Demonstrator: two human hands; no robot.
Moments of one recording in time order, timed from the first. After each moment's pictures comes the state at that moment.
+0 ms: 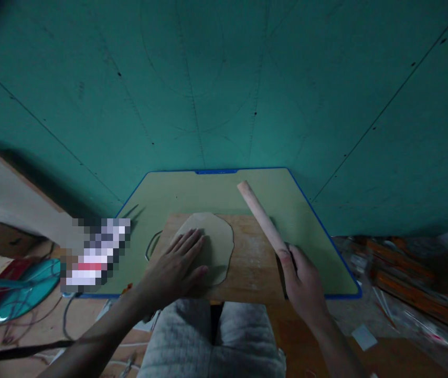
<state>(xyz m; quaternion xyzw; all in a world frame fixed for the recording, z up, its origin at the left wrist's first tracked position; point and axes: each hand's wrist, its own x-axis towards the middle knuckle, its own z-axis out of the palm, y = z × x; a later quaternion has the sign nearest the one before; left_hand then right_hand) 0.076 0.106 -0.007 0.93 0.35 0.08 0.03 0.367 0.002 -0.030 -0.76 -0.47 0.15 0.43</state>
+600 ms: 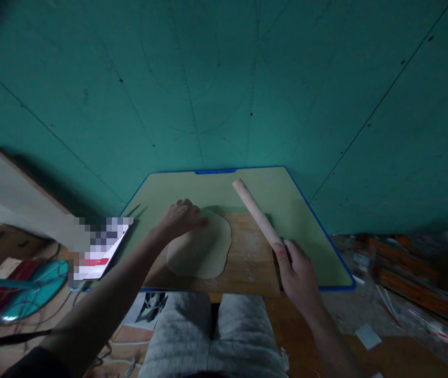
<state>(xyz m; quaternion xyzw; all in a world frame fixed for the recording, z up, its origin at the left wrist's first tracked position) 0.115 0.194 0.030 0.87 0.48 0.01 0.04 0.364 0.003 -0.026 -0.74 -0.49 0.15 0.44</state>
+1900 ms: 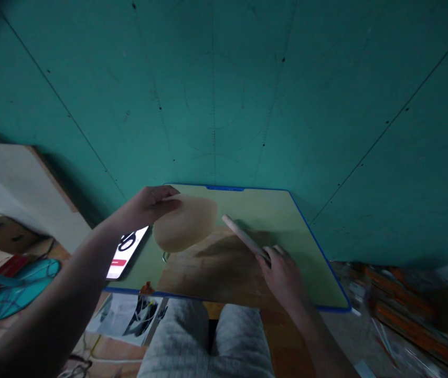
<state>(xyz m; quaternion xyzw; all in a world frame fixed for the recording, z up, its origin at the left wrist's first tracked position) 0.043 0.176 0.145 0.84 0.38 0.27 0.28 0.345 0.040 -0.003 -0.73 -0.64 0.05 0.23</state>
